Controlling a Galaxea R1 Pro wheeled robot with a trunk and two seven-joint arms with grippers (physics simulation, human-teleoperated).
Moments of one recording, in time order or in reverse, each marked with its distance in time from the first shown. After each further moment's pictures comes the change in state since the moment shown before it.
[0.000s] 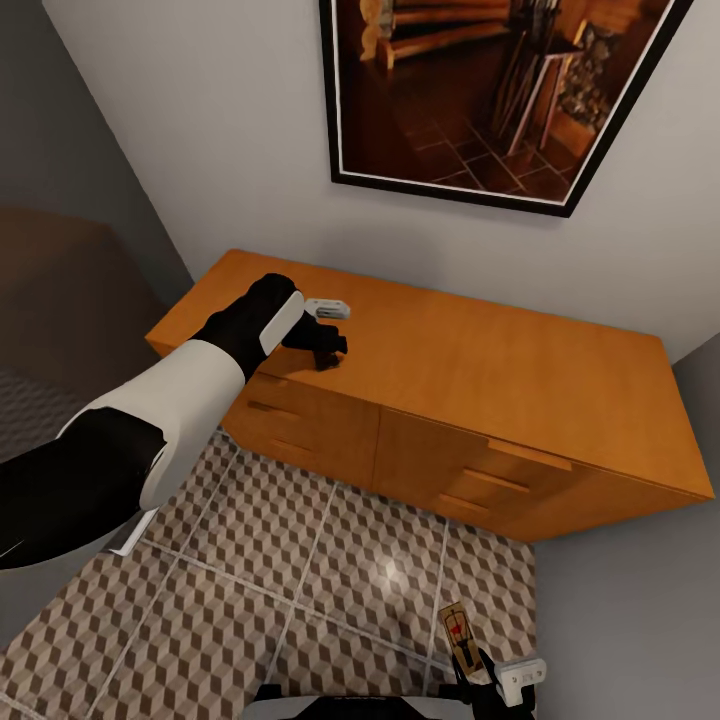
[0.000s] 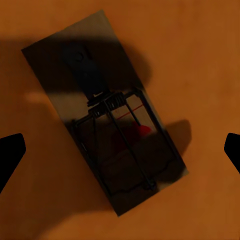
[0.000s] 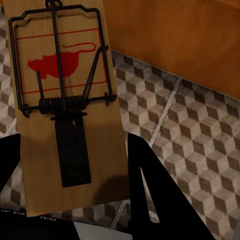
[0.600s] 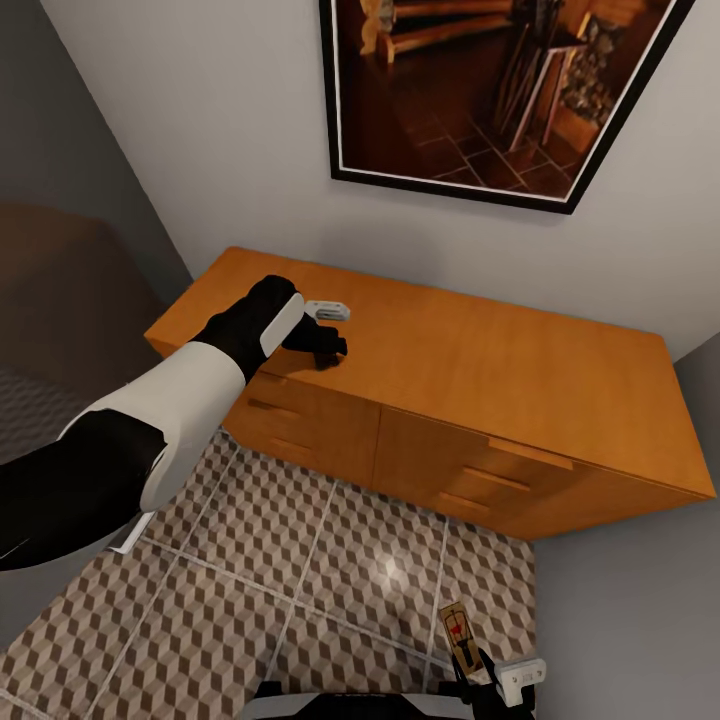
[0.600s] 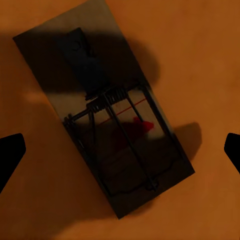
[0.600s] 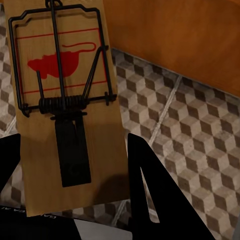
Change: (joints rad) left arm 0.006 0.000 0.000 -0.002 0.000 0.000 0.001; right arm 0.000 0.000 0.000 0.000 0.001 0.000 0.000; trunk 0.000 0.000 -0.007
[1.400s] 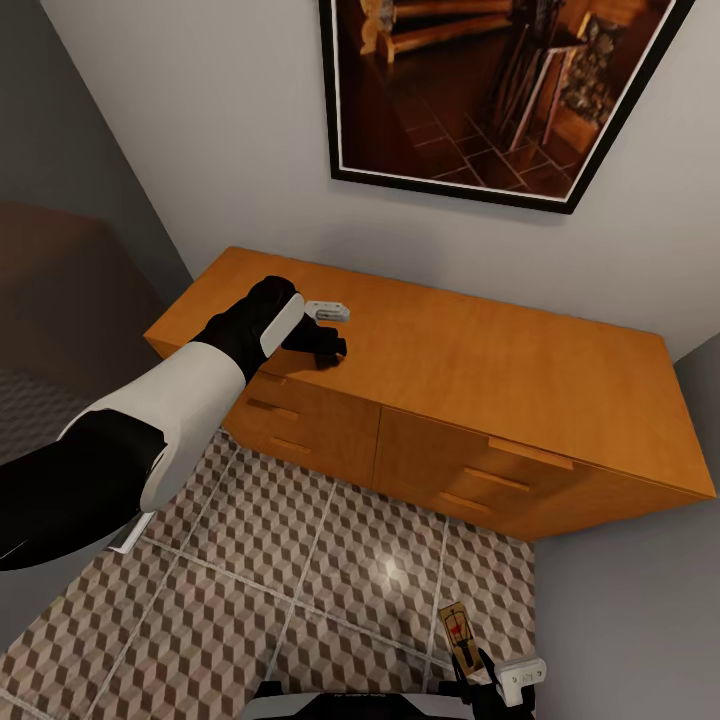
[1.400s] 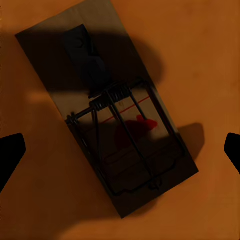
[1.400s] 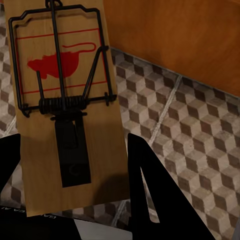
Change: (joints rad) left arm 0.000 0.000 0.000 0.003 -0.002 0.001 0.004; right arm 0.000 0.000 0.000 0.000 0.000 0.000 0.000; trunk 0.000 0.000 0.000
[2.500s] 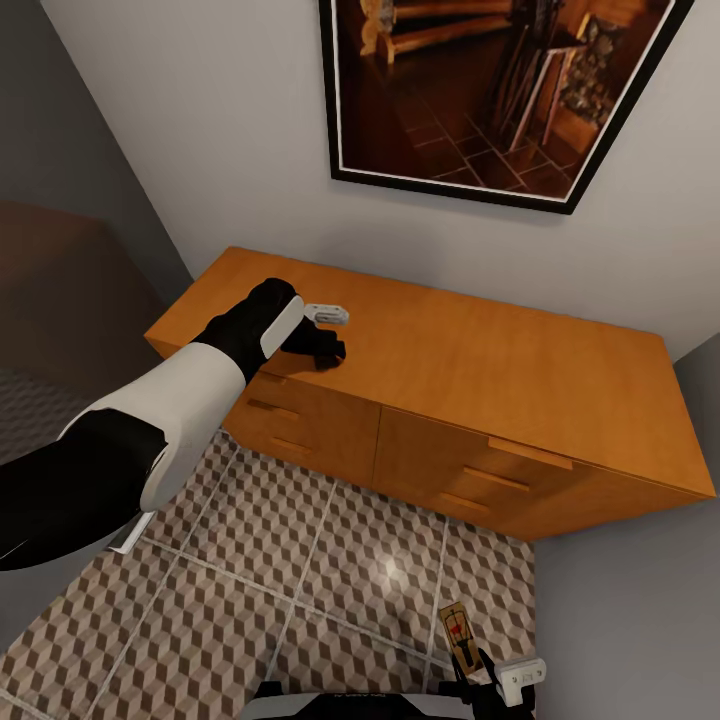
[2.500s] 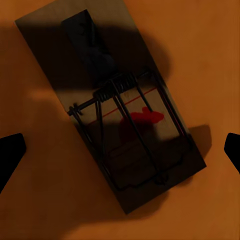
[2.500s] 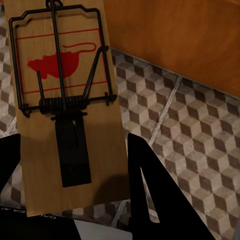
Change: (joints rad) left arm -0.001 0.000 -0.001 0.017 -0.002 0.000 -0.002; right arm 0.000 0.000 0.000 0.000 0.001 -0.002 0.000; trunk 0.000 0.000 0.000
